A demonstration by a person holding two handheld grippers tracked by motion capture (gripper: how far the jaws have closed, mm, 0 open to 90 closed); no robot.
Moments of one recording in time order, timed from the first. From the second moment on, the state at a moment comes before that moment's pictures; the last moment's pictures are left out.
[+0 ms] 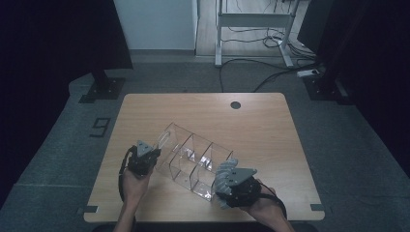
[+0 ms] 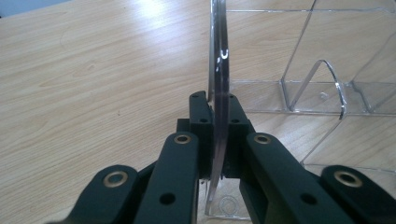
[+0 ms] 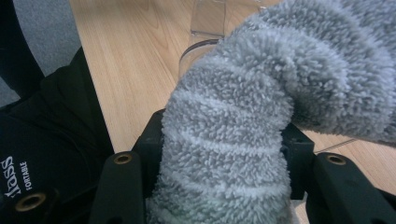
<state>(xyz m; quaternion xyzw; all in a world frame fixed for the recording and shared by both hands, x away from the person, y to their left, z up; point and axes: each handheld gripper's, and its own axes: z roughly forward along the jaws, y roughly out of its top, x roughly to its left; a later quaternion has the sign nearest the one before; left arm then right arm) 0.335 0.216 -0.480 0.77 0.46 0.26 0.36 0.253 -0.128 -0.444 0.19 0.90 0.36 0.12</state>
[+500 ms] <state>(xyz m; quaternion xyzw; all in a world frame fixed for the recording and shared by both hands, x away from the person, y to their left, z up) 0.335 0.218 -0.479 0.77 0.46 0.25 0.36 0.247 -0.126 -0.442 0.19 0.91 0.35 0.12</state>
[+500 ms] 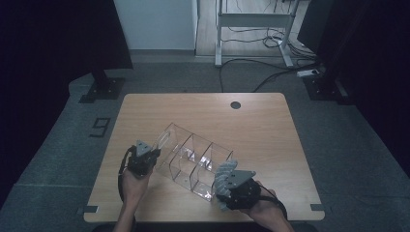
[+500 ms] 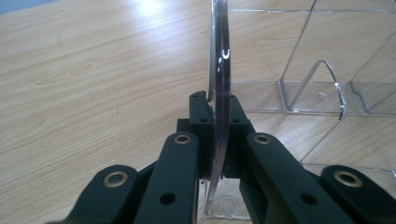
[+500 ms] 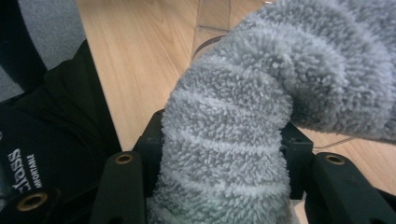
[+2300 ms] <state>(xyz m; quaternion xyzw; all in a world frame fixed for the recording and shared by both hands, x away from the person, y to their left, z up) 0.338 0.224 -0.480 0.78 0.44 0.24 0.37 0.302 -0.143 -0.488 0.26 0.91 0.33 0.07</state>
